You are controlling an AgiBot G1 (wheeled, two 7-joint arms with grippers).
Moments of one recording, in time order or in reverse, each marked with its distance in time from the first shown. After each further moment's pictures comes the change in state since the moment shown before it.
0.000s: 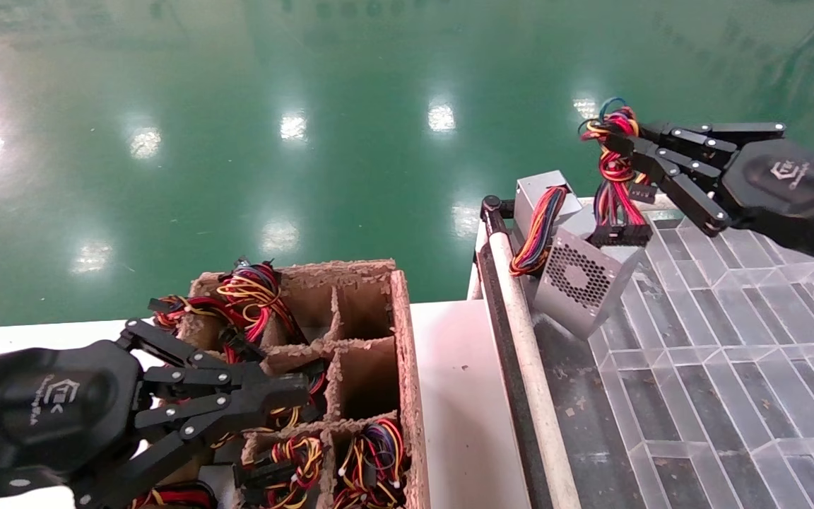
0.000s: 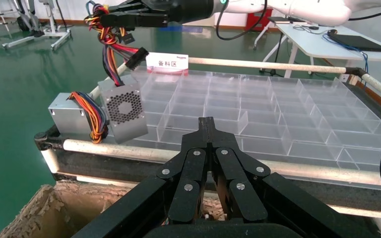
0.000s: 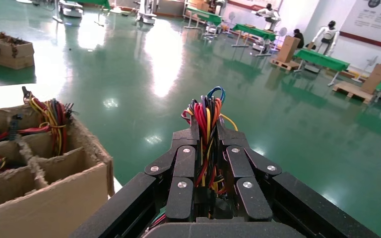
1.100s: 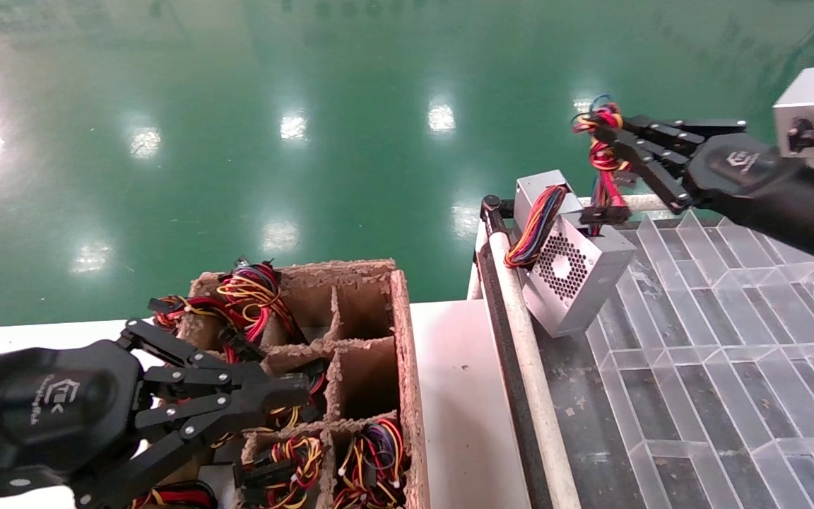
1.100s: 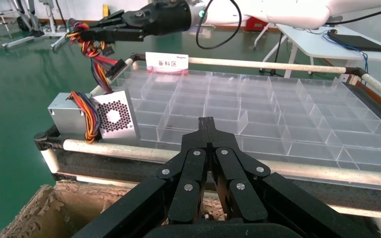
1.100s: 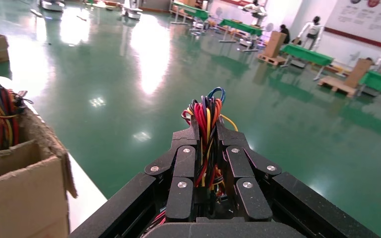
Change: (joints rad) left arm 0.000 0.000 0.000 0.000 0.000 0.000 0.000; right arm 0.182 -0.191 -0.051 -0.443 -0.096 -0.129 -0.179
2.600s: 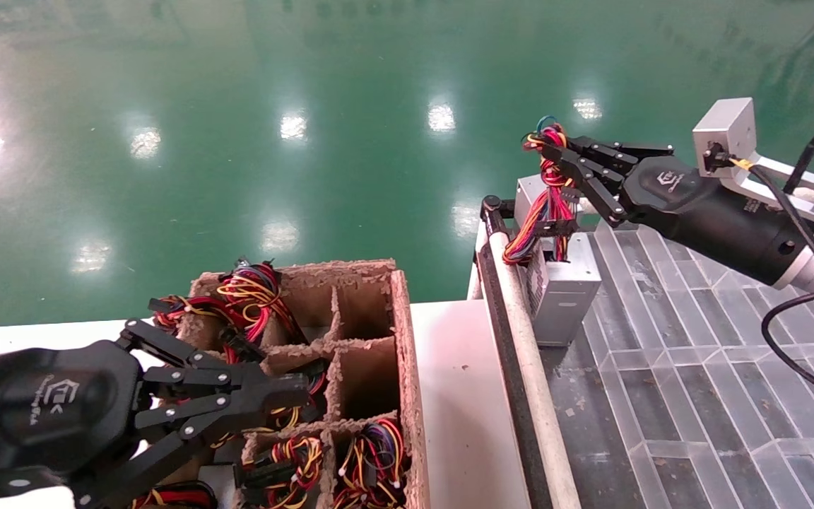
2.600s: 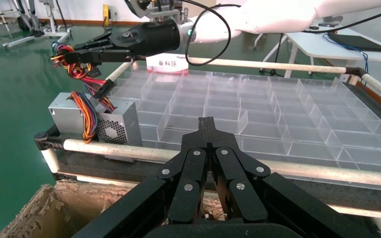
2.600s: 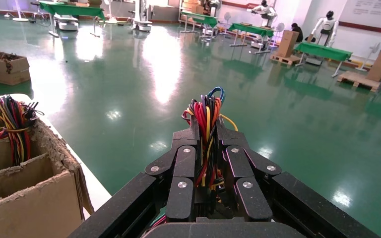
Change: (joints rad) left arm 0.000 0.000 0.000 0.000 0.000 0.000 0.000; right arm 0.105 -0.169 -0.019 -0.363 -0.019 -0.128 -0.144
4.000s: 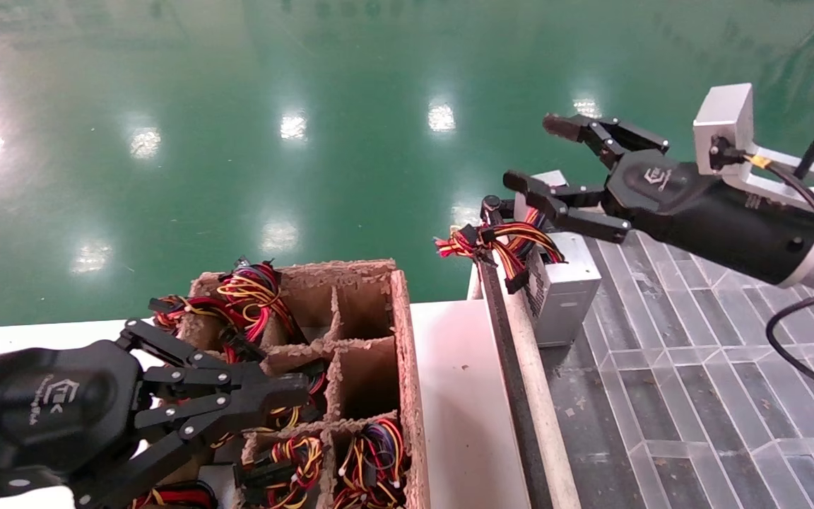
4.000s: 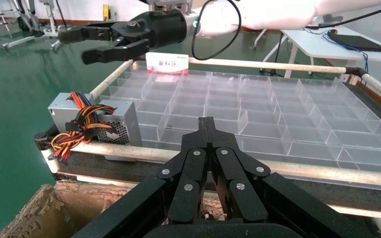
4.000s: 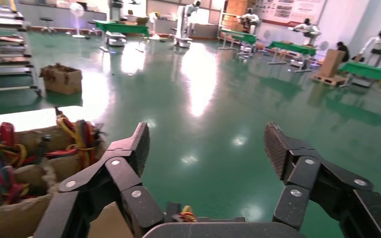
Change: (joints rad) left arm 0.000 0.000 0.000 0.000 0.000 0.000 0.000; right arm 0.009 0.007 0.004 0.085 -0.017 -0.124 0.060
